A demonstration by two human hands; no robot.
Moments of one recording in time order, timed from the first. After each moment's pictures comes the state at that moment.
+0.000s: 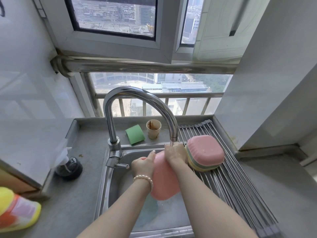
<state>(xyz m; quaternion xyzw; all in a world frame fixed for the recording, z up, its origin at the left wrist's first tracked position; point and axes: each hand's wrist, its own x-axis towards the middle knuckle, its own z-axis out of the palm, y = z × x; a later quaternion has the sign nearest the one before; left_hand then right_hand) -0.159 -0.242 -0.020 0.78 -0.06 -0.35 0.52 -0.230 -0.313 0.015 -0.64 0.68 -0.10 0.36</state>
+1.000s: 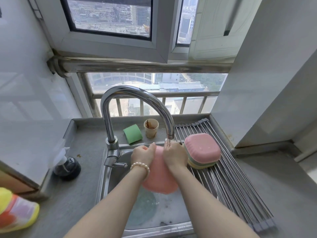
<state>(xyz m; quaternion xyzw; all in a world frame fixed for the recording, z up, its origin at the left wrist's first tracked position) -0.147 -0.255 -0.003 0.82 -0.24 -0.31 0.42 -0.241 -0.302 0.000 -0.75 0.60 -0.16 0.24</state>
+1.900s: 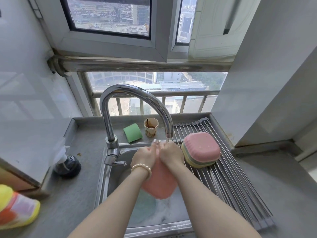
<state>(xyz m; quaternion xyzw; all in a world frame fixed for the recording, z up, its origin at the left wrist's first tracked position) -0.159 -0.250 0.002 0.85 -0.32 -0.29 0.31 -0.234 -0.303 -0.004 -0.74 0.58 -0.12 0.32</state>
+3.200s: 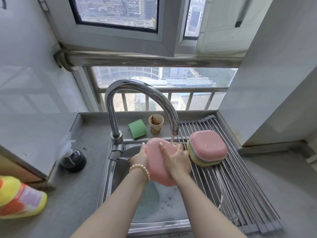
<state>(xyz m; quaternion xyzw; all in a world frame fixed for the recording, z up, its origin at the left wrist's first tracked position) -0.141 -0.241 -0.042 0.73 0.08 -0.44 0.52 -0.251 -0.281 -0.022 -0.67 0.66 -0.11 0.33</state>
